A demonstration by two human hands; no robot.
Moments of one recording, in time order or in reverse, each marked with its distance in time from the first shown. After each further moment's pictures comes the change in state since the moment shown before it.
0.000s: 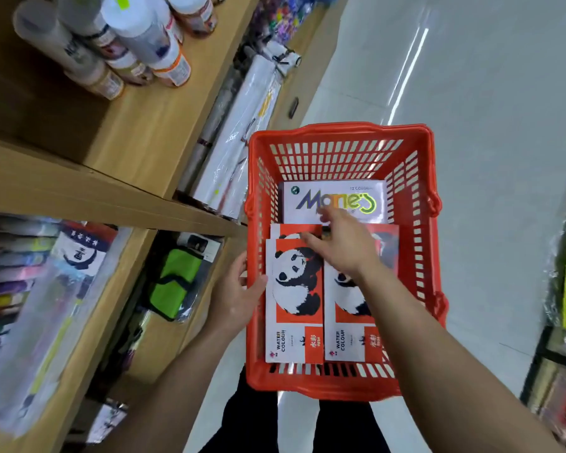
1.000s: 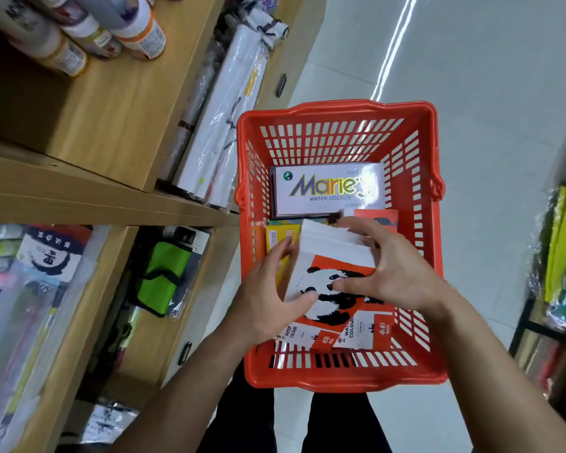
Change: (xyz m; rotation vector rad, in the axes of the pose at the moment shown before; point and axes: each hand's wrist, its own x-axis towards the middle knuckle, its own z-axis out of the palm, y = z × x) left_hand -0.019 0.036 0.020 0.188 -0.314 0.175; right_hand -0.073 0.027 -0.045 0.506 -0.170 -0.017
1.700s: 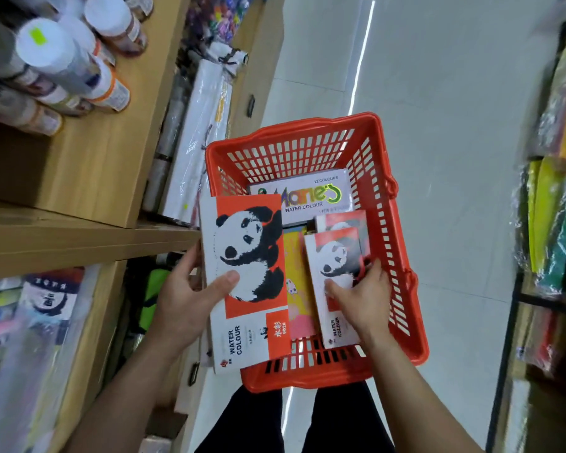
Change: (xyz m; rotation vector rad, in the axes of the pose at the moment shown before) left_hand -0.019 0.031 -0.080 -0.299 0.165 -0.065; right_hand -0.014 0.078 0.073 -0.117 0.659 0.531
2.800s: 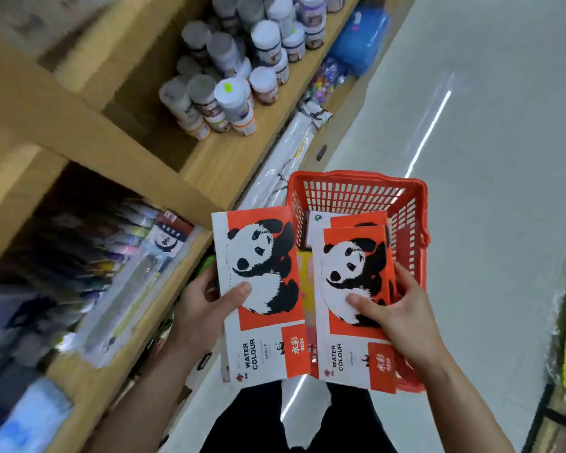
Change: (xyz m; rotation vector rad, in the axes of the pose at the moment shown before) left_hand -0.134 0.039 -0.032 -0.241 0.272 0.049; right_hand -0.086 -0.087 -0.142 0.451 -0.451 -0.393
